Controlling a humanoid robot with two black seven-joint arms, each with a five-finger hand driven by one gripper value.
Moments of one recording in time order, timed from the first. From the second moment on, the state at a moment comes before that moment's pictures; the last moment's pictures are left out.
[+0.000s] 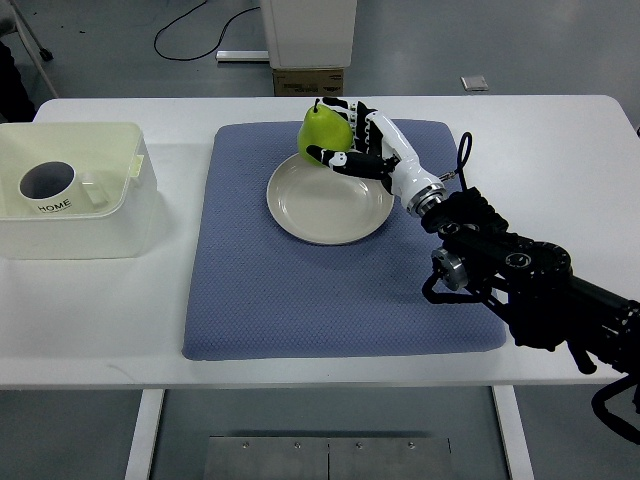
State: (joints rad) left arm -0.02 0.00 -0.11 -0.26 -0.03 0.06 -0.25; right arm 0.96 0.00 0.26 0.70 -0.40 -0.15 0.51
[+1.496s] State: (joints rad) left arm -0.02 0.00 -0.11 -0.26 -0.03 0.06 -0.25; right arm 0.93 0.00 0.16 0.65 -0.40 -0.16 0.48
